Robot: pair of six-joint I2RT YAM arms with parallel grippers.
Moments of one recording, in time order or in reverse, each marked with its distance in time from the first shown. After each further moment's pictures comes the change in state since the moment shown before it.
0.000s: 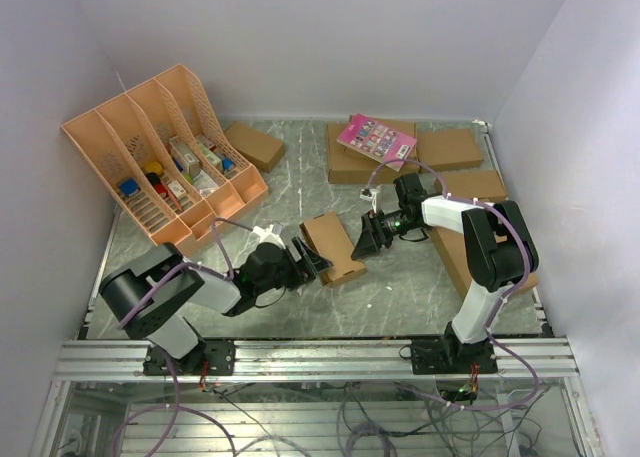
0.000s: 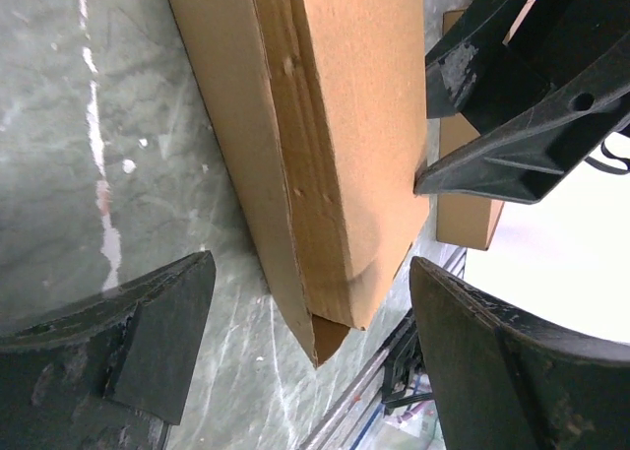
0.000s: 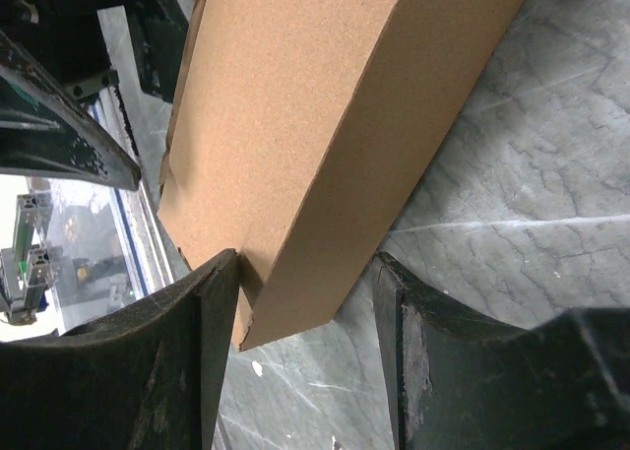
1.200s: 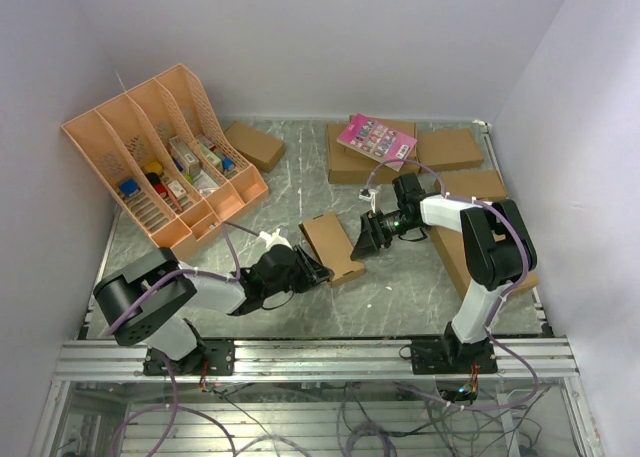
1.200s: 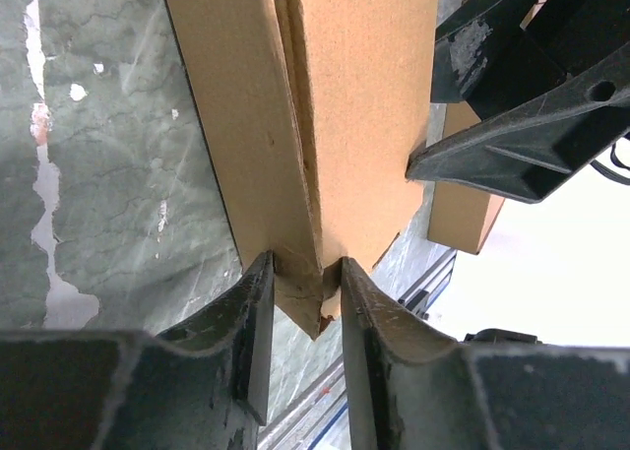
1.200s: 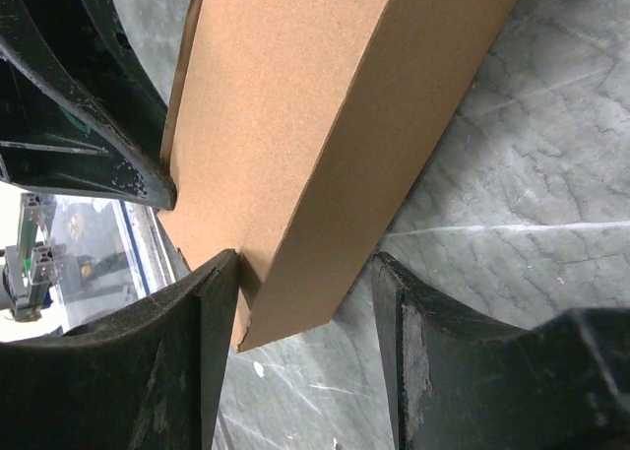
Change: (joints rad) left arm -0.110 -0.032 0.077 -0.184 -0.086 -0.161; right arm 0.006 0.012 0.011 -0.011 0.000 0.000
